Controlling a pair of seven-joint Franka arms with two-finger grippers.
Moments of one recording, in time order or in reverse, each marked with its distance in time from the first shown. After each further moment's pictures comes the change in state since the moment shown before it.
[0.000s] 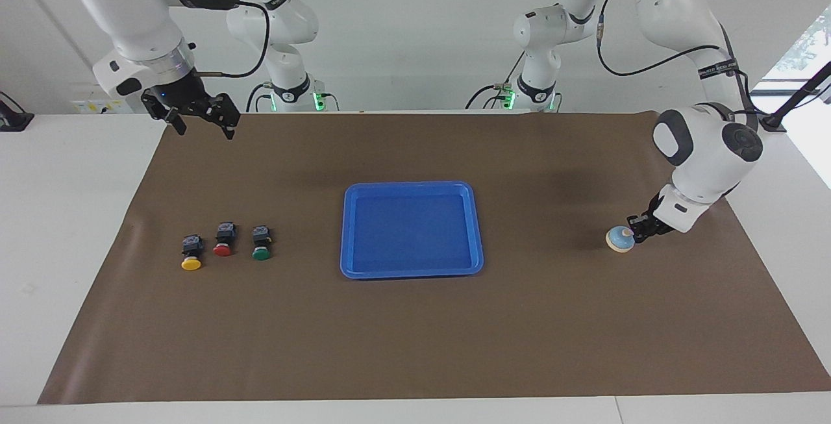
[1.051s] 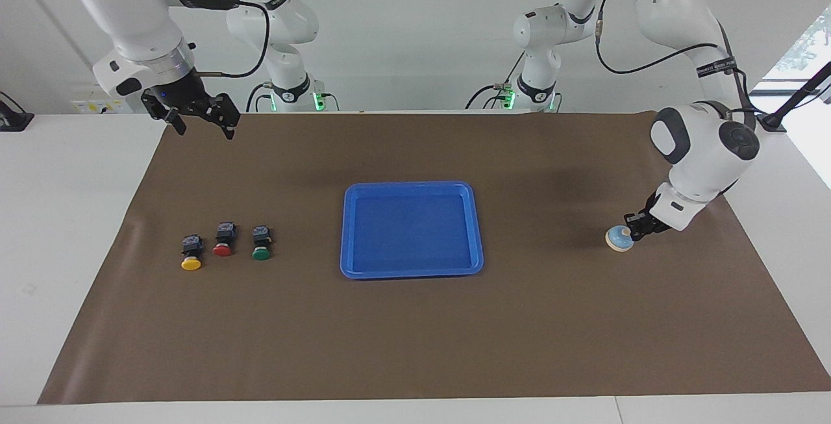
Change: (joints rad) left arm -0.004 -0.067 -0.017 0.177 0.000 -0.237 0.000; right arm 0.000 0.000 0.000 0.000 0.000 0.000 0.000
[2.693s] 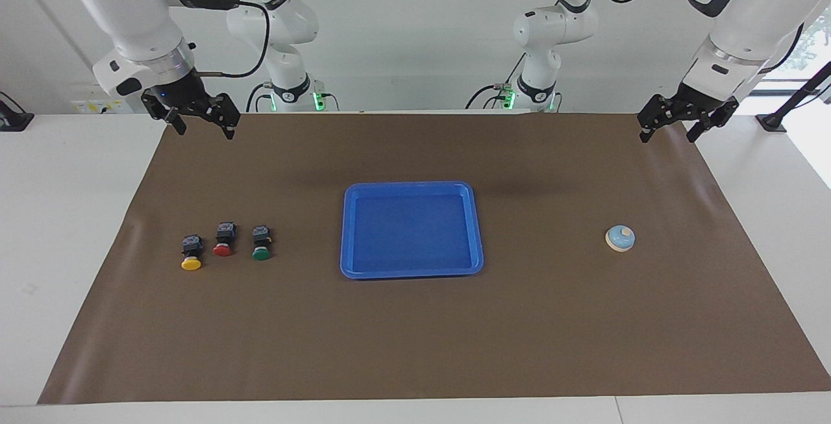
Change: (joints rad) left arm -0.036 -0.295 -0.005 0.033 -0.001 -0.327 0.000; right arm 0.000 0.000 0.000 0.000 0.000 0.000 0.000
